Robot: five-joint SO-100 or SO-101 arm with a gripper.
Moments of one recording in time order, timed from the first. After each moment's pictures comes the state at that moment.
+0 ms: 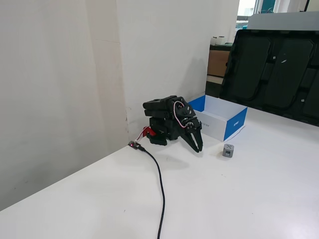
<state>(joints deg) 1.9 189.7 172.5 67.9 1.1</state>
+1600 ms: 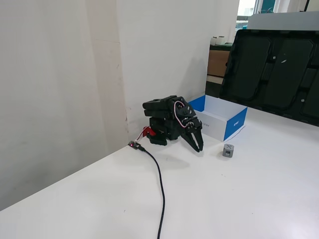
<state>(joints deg) 1.0 189.7 172.5 67.9 1.1</state>
